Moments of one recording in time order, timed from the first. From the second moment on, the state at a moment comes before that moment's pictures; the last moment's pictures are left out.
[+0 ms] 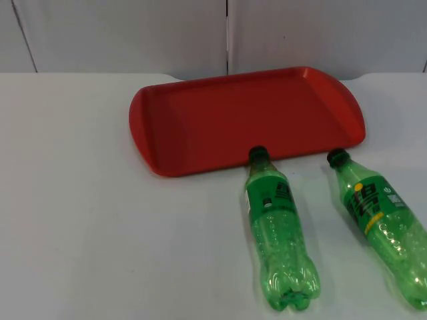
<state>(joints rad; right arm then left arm) -0.01 0.00 -0.52 0.06 1.08 -0.06 0.04 0.46 -0.67 -0.09 1.03 0.07</state>
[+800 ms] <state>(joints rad) -0.01 0.00 -0.52 0.06 1.08 -0.06 0.04 0.80 -0.67 -0.22 0.90 0.14</state>
